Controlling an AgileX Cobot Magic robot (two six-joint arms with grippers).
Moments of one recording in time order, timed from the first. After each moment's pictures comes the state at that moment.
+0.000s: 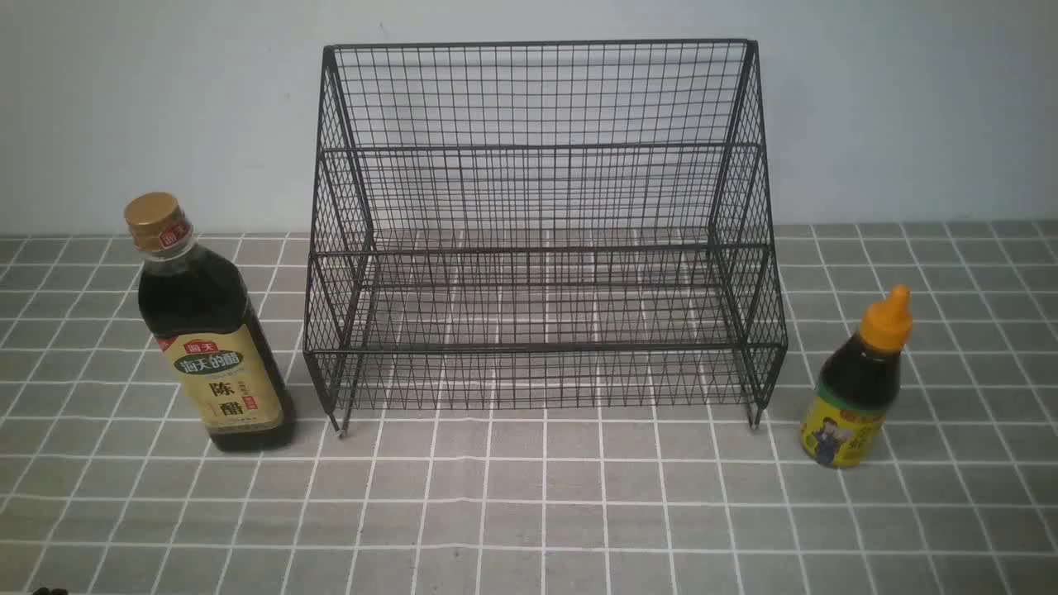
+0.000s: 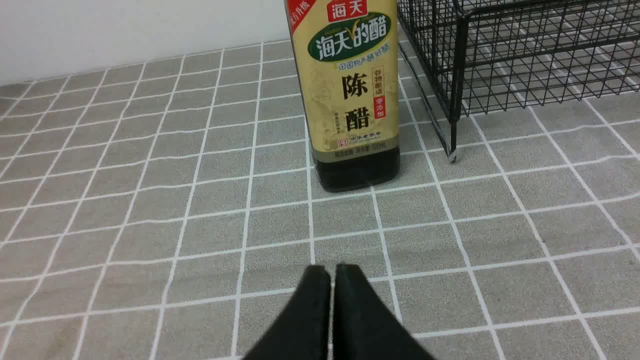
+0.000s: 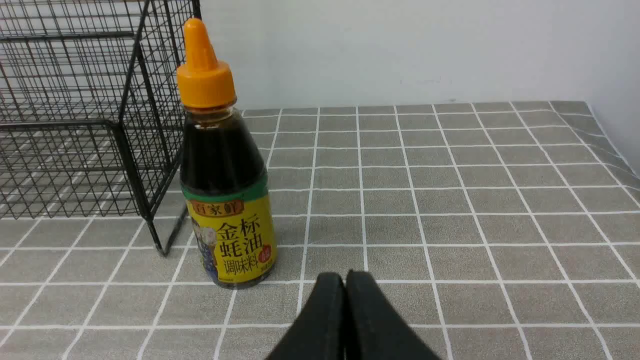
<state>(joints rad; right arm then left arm) 0.00 -0.01 0.02 -0.03 0.37 0.09 -0.04 -0.01 0.03 0.01 0.38 0.09</state>
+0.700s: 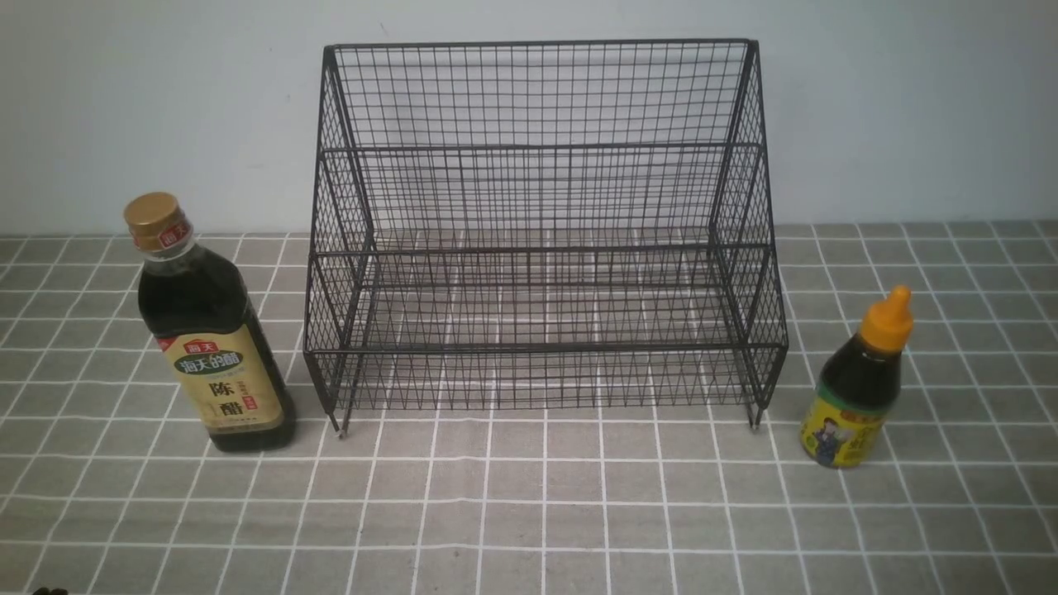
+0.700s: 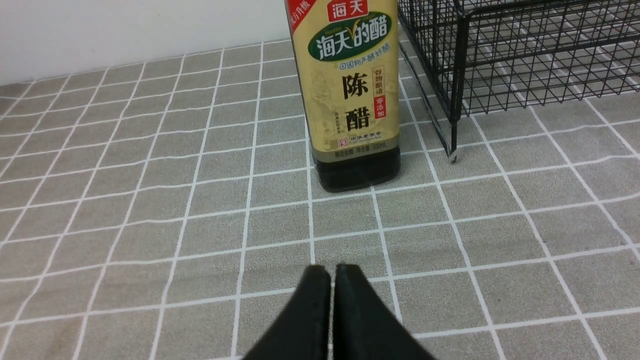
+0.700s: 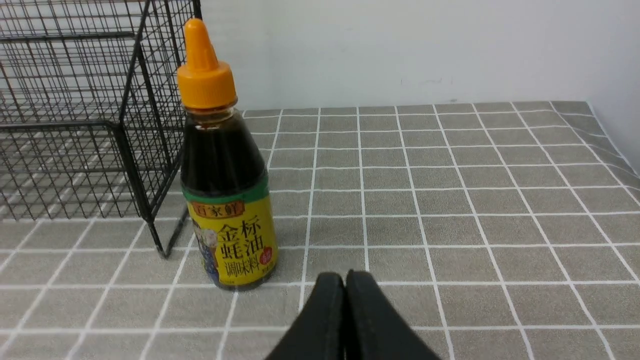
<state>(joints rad) 0.00 -0.01 0.02 0.00 0.33 0.11 -0.04 -0.01 0.03 0.01 0.38 0.09</state>
